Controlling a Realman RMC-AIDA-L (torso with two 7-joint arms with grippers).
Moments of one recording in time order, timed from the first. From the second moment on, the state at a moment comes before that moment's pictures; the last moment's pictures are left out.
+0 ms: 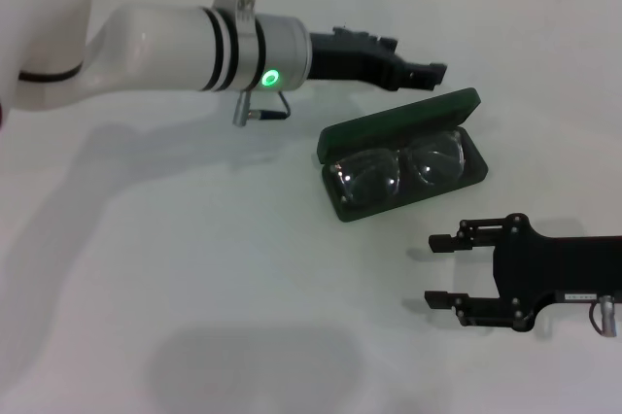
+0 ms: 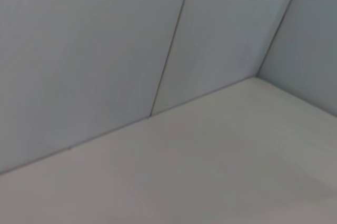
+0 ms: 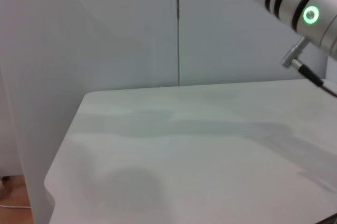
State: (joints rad) left arm -0.89 -2.09 1.51 0.47 1.48 0.78 -1.79; right arm 0.43 2.02 -1.20 -0.57 -1.66 -1.49 0.96
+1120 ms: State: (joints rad) left arm -0.67 -2.10 1.79 0.63 1.36 0.71 -1.69; right arm 0.43 2.02 -1.19 -0.56 -1.66 -1.48 0.96
